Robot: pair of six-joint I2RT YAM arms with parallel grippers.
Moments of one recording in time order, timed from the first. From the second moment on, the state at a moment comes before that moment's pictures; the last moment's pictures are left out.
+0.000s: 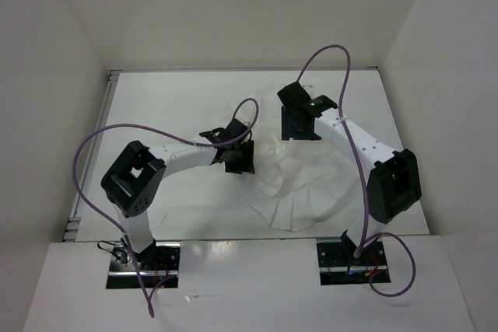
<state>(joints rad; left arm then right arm) -0.70 1.81 1.15 -0.37 0.10 -0.66 0.51 1.64 1.40 -0.89 0.38 0.49</state>
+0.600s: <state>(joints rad) -0.53 1.85 1.23 -0.43 -0.07 -0.69 0.50 1.69 1.32 -0.83 0.28 0.44</state>
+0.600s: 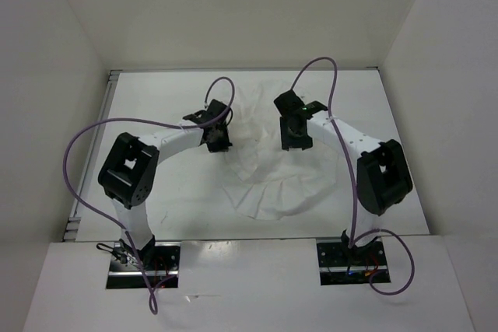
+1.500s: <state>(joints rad) -0.32 2.03 1.53 -0.44 0.04 -0.55 0.65 1.53 1.33 -0.88 -0.17 0.46</state>
